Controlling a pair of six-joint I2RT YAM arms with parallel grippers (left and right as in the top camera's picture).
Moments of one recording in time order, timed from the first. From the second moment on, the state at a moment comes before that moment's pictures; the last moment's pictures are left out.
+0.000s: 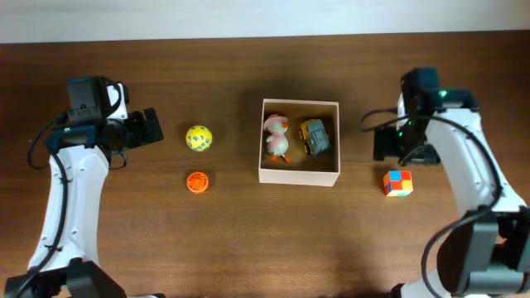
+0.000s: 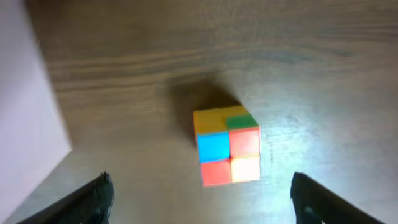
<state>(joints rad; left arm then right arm) 0.16 1.55 1.29 -0.77 0.09 -0.10 -0.05 1.72 1.39 -1.17 0.07 0.10</state>
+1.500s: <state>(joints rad) 0.16 1.55 1.29 -0.77 0.09 -0.10 0.33 1.58 1.62 -1.23 0.01 0.26</state>
